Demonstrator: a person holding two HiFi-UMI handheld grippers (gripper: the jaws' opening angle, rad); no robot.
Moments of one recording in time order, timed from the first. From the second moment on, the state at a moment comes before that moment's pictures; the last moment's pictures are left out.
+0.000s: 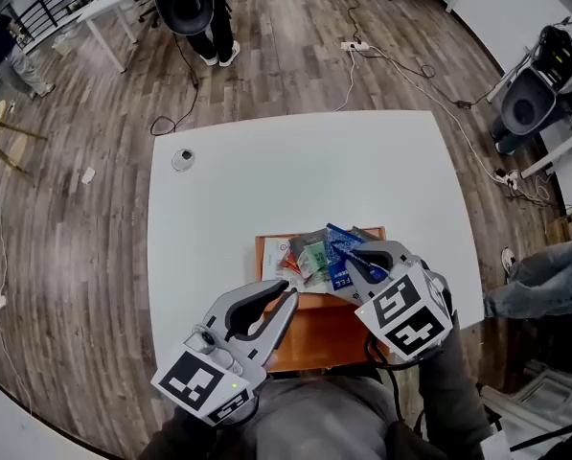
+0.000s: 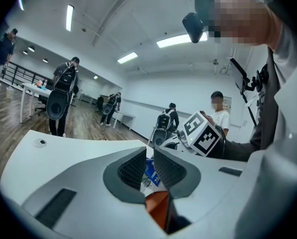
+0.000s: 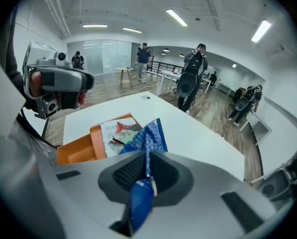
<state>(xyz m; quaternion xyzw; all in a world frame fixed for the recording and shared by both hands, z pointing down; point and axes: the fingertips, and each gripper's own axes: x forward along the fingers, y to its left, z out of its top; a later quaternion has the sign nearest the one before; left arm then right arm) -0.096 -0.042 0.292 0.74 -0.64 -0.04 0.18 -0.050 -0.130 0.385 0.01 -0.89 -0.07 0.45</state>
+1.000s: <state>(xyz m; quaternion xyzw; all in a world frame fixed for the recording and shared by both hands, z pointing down) -0.097 -0.040 0.296 0.74 -0.64 -0.04 0.19 -0.050 -0.129 0.384 0.01 -0.89 -0.05 0.45</state>
